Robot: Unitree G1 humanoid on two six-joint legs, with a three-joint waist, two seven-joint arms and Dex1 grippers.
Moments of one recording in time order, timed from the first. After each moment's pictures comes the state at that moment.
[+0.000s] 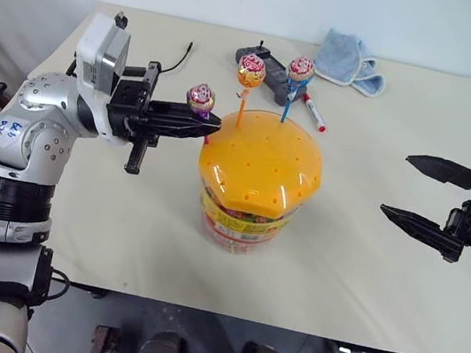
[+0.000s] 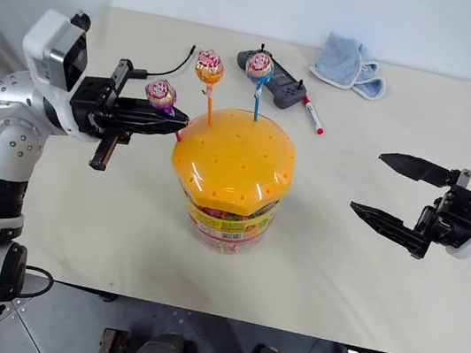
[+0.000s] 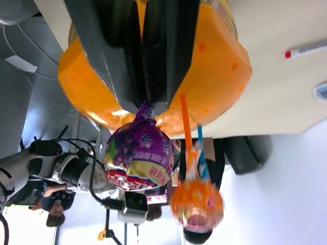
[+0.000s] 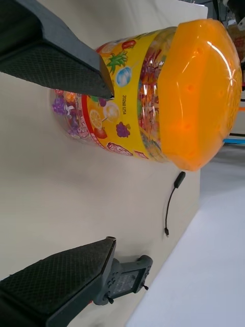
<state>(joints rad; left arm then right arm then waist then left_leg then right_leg) -0.87 0.66 0.11 0.06 -0.74 0.47 -1.30 -0.28 -0.93 -0.46 -0.18 0.76 0.33 1.21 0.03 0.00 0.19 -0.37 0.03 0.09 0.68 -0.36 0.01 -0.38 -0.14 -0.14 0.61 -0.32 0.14</state>
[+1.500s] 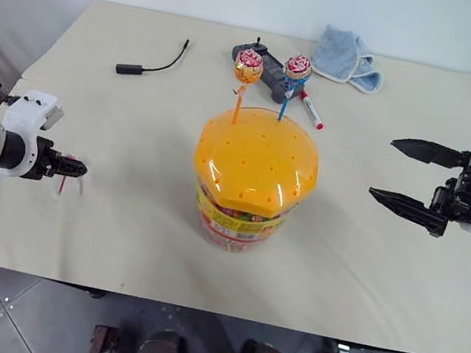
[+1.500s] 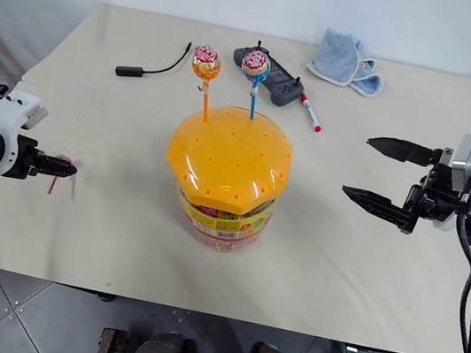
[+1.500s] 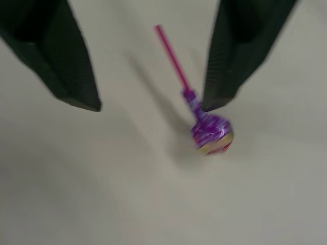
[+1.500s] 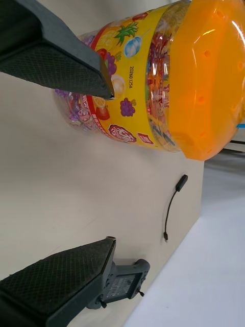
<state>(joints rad) -0.73 1.14 0.01 0.05 -0.43 1.45 -0.62 -0.48 -0.90 -0.31 0.01 0.65 0.26 1.30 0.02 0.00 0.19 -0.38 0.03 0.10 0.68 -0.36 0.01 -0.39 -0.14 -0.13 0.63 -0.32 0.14</state>
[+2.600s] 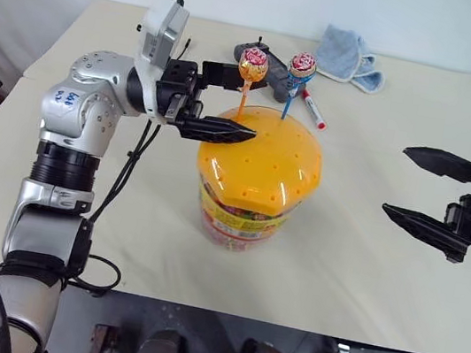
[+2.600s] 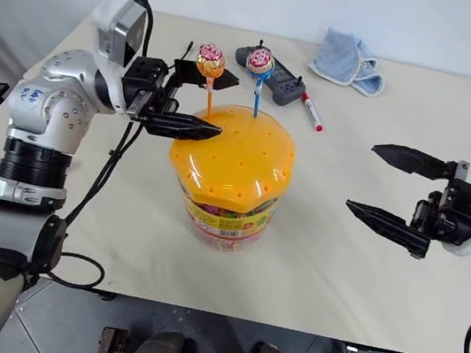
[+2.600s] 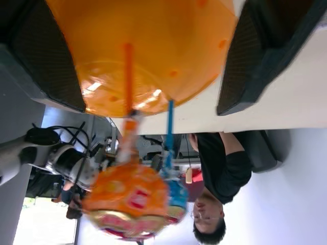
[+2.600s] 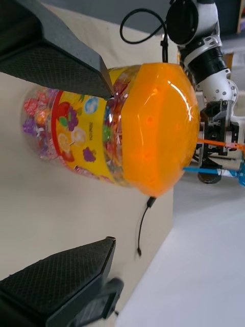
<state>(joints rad) -1.09 0.51 0.02 0.34 -0.58 0.41 -1.37 -0.27 -0.90 -0.51 -0.26 0.85 0.39 1.22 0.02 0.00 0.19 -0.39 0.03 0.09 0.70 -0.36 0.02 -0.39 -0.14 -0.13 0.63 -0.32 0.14</state>
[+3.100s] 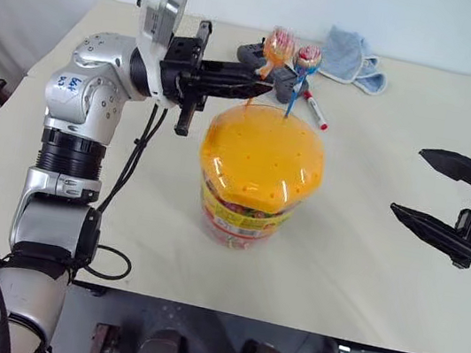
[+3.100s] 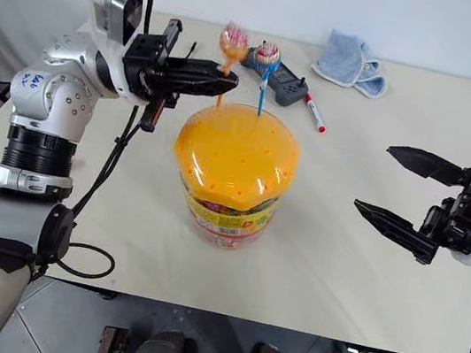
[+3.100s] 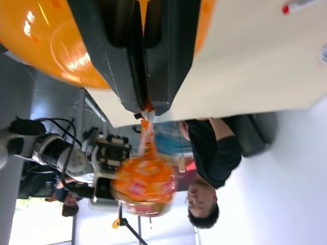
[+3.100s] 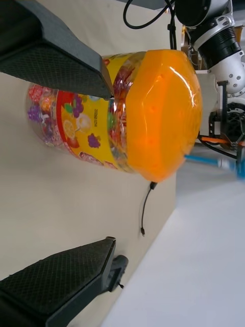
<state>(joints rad) -1.18 0.49 0.06 0.32 -0.59 0.43 -1.31 -0.24 -0.89 -0.55 -0.28 0.85 0.37 1.18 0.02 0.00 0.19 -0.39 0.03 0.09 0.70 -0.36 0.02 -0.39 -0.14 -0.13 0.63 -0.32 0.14</state>
